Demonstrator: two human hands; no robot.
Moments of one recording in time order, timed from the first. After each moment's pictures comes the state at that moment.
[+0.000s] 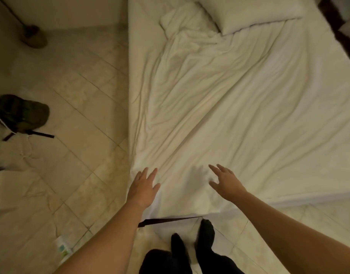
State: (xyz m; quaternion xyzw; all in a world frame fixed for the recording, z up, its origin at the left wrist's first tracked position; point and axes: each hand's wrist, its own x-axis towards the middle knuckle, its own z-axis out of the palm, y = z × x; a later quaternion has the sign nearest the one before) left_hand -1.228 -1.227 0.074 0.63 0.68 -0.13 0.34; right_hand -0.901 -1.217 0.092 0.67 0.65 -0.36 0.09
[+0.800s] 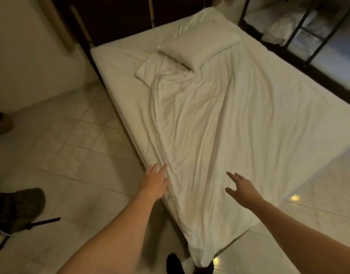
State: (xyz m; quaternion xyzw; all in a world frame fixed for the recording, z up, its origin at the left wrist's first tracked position) left_hand -1.392 -0.989 0.189 0.80 0.51 -0.13 0.28; right_hand -1.087 -1.172 0.180 0.83 0.44 -0.34 -0.02
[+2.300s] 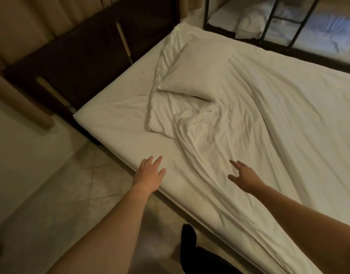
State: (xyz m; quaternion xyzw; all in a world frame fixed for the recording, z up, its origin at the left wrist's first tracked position) left_hand -1.456 -0.340 0.221 0.89 0.36 -0.18 0.22; right_hand -1.211 -0.632 0.168 0.90 0.27 -0.34 -0.12
